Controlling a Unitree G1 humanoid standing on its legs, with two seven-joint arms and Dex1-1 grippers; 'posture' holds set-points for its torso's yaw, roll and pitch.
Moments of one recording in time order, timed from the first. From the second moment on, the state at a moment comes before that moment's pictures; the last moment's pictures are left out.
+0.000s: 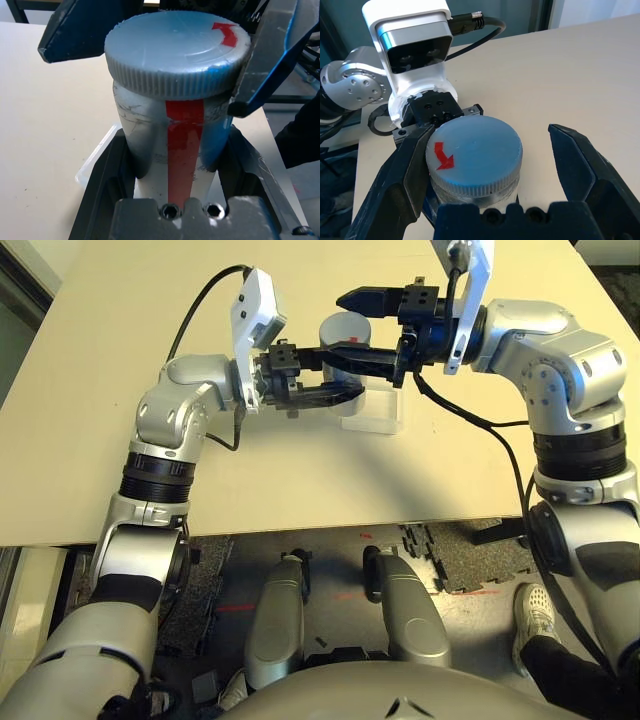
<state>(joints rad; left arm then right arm) -0.81 0.45 -0.10 0.17 -0.42 0.45 -1.15 -0.97 -0.42 0.10 0.01 0.47 0.71 0.91</state>
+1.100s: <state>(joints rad) -0.85 0.45 -0.11 0.22 -0.39 0.41 -1.17 -0.90 -0.53 -0.02 -0.15 0.63 0.90 0.84</state>
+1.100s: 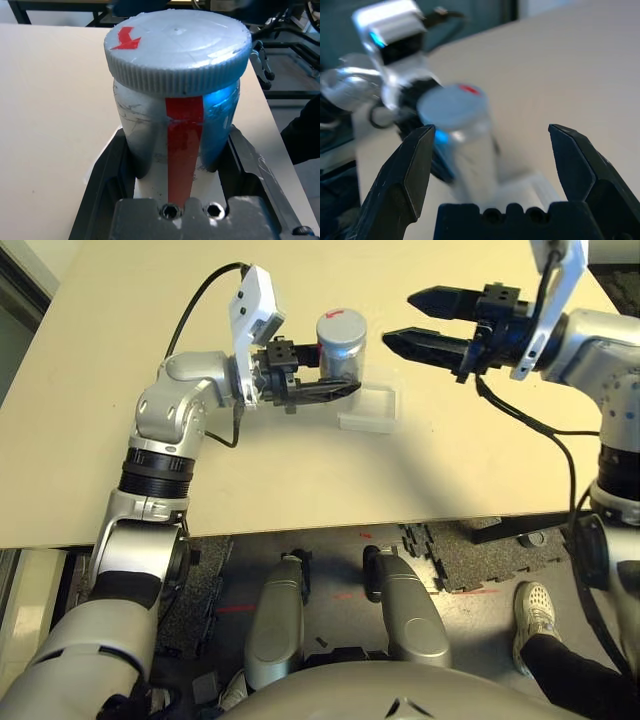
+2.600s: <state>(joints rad) -0.85 0.44 -0.12 0.25 -0.39 0.41 -1.16 -0.87 -0.60 -0.02 -0.10 0.58 0.87 0.84</state>
